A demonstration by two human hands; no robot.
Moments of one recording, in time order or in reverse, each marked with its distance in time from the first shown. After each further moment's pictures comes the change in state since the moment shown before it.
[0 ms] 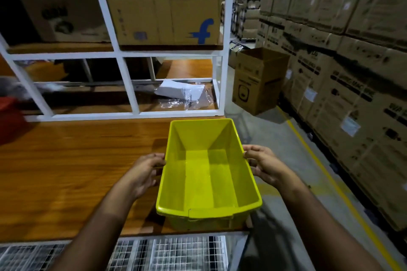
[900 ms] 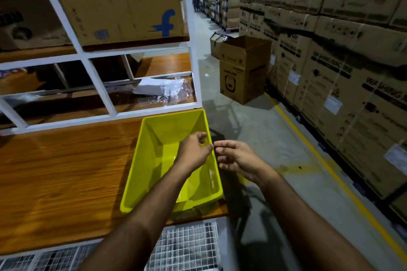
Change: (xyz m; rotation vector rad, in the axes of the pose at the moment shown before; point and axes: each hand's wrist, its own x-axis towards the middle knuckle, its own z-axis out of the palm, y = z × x) left_hand -0.009 0.000 0.196 0.701 0.055 0.444; right_hand -0.014 0.024 -0.026 0.080 -0.040 -0.034
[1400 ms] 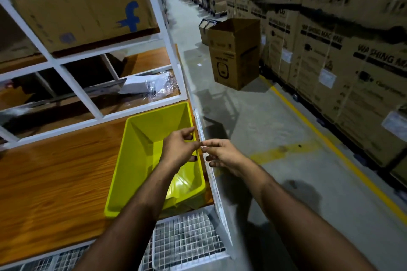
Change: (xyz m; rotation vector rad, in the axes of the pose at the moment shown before) left_hand -0.008 0.014 0.033 -0.020 0.007 -0.072; right_hand -0.003 0.023 -0.028 -0.134 0.027 0.037
